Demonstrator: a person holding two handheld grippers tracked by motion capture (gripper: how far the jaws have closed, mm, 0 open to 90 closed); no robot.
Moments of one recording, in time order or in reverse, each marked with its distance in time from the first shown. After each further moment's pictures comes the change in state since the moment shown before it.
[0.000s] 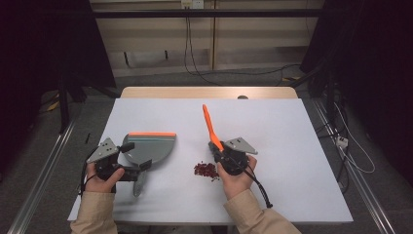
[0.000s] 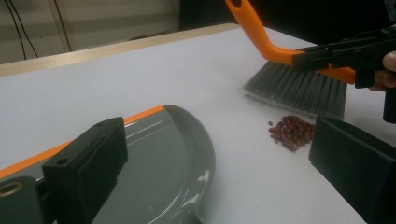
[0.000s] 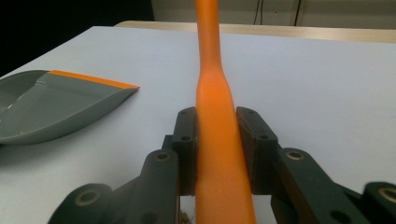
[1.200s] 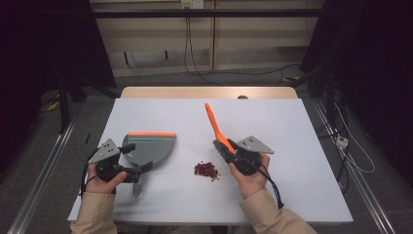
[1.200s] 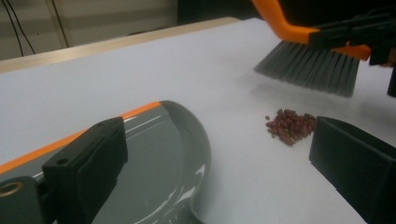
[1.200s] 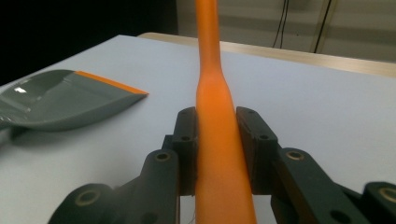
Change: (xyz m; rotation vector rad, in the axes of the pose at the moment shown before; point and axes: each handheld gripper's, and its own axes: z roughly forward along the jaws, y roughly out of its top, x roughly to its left) left arm -0.005 0.000 0.001 0.037 0.010 0.021; right arm -0.034 0.006 -0.021 -0.051 0.116 -0.089
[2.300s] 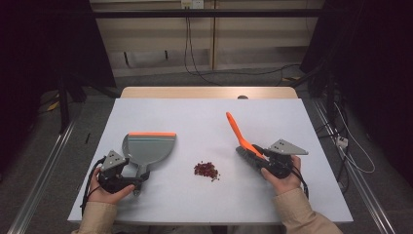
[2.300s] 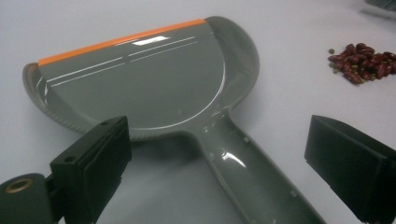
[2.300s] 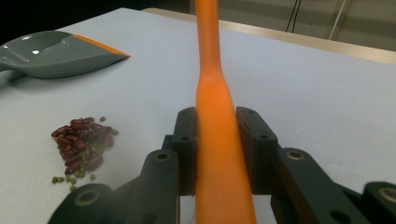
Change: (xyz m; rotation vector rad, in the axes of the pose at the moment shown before) left arm -0.007 -0.032 0.001 0.202 0.203 -0.098; right arm -0.072 -0.021 -0.037 0.048 0.096 -0.058
